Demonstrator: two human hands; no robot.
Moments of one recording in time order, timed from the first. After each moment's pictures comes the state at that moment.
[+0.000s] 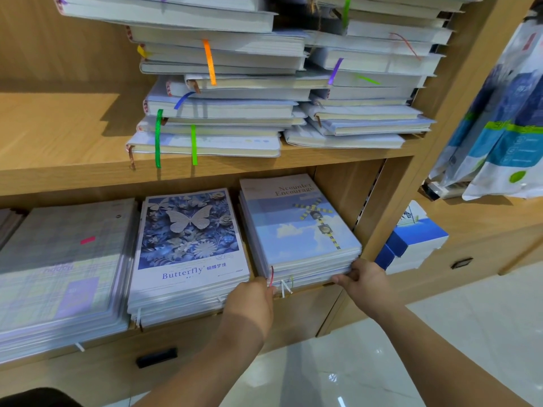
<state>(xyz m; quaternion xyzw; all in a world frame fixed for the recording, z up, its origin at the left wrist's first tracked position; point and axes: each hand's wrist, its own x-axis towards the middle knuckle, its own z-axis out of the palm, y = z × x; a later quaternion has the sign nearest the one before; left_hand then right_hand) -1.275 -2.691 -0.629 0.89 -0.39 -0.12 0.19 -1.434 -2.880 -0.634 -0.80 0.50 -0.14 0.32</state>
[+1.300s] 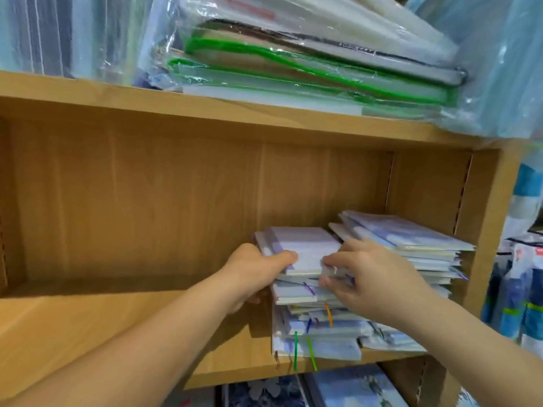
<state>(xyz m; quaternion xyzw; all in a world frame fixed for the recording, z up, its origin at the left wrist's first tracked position) -1.133 -2.599 -0.242 0.77 -0.32 -0.17 0.52 -1.319 -2.720 -0.224 -0.94 0.19 -0.25 -0.12</state>
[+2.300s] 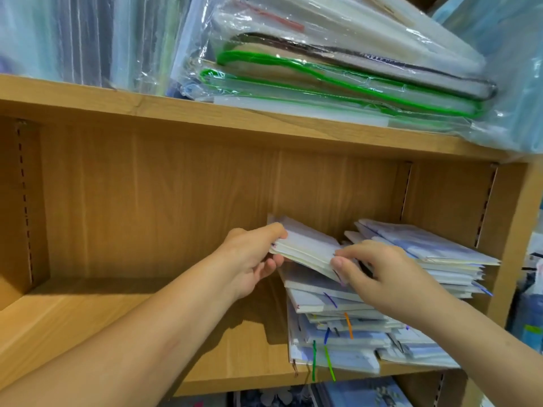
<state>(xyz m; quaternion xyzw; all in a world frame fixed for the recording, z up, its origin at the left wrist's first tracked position) -1.122 -2.574 -0.202 0.59 -0.20 -0.29 0.73 -1.309 -2.714 -0.207 -0.94 0.15 -0.29 0.06</state>
